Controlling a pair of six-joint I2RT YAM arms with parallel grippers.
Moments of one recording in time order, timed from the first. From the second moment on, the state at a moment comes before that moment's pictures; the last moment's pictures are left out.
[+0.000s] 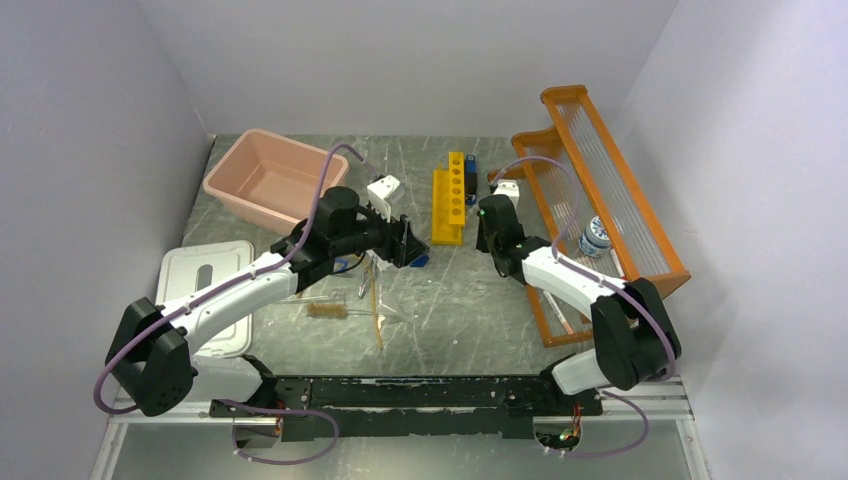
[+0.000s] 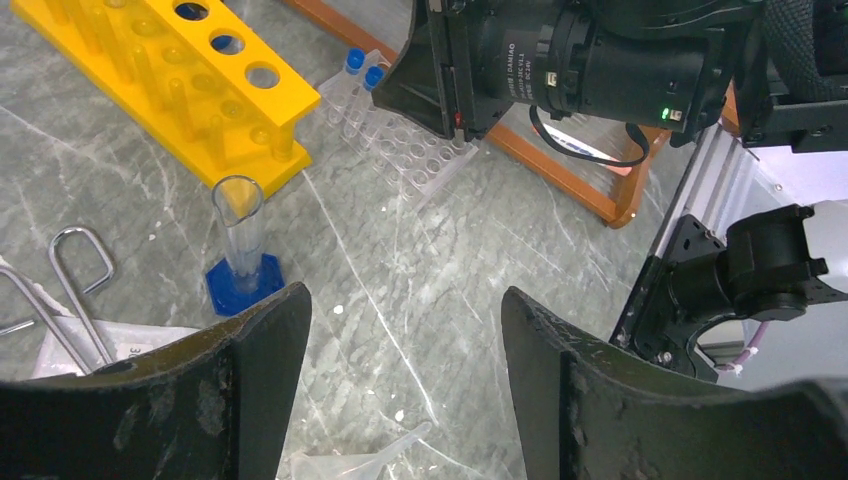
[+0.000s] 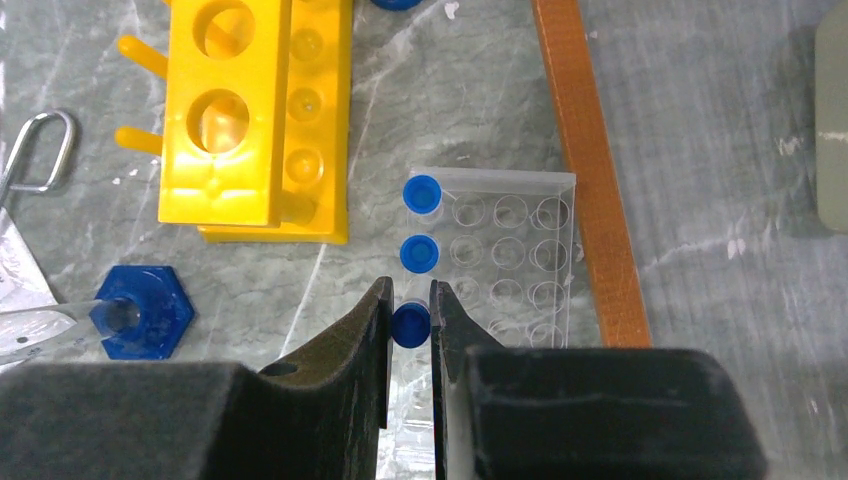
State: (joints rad) left arm -0.72 1.30 0.91 0.05 0.34 -0.26; right arm 0.48 1.43 0.79 -0.04 0.36 0.33
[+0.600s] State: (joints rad) left arm -0.72 1.24 0.87 0.06 0.27 -0.25; right arm 0.47 1.45 0.87 -0.19 0.38 0.35
